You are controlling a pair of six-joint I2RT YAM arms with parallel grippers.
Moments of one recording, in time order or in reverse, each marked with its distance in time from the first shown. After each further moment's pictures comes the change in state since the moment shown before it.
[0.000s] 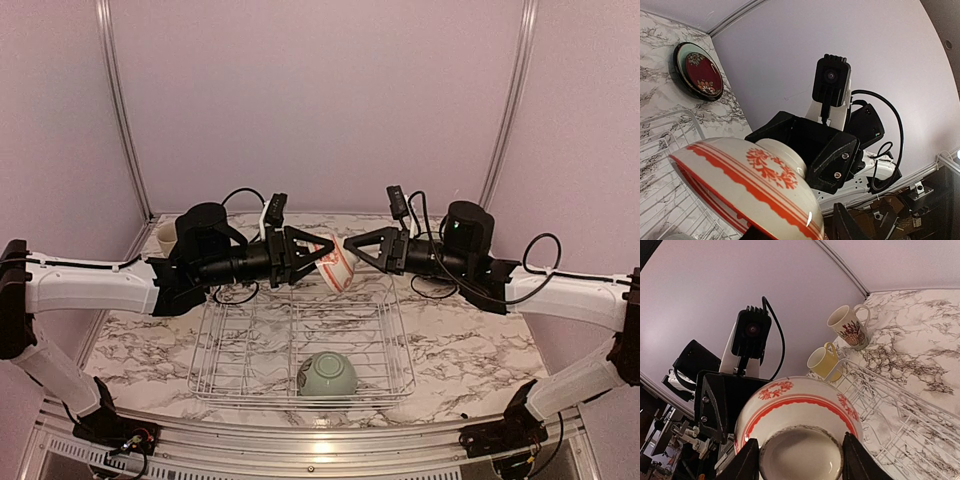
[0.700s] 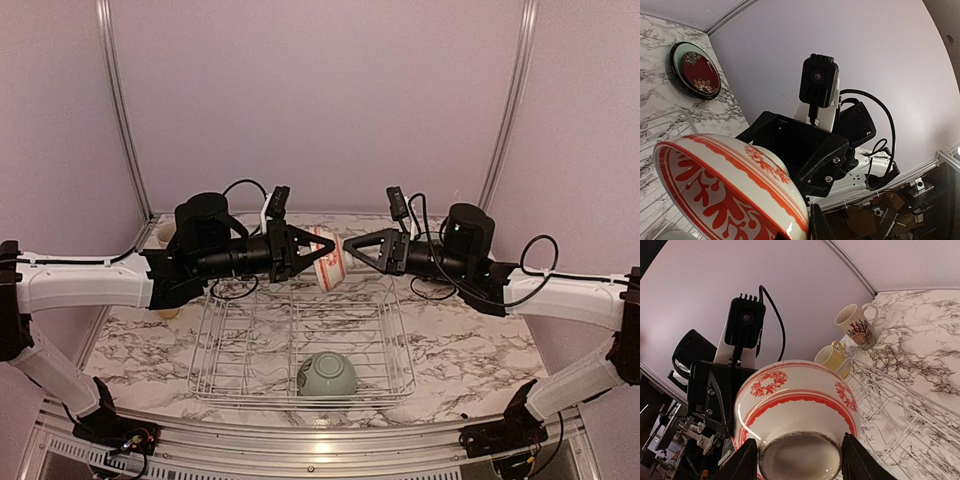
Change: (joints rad) left arm 0.000 -0.017 0.050 -0.074 0.015 0.014; right arm 0.000 0.009 -0.021 0.053 -0.035 -0.002
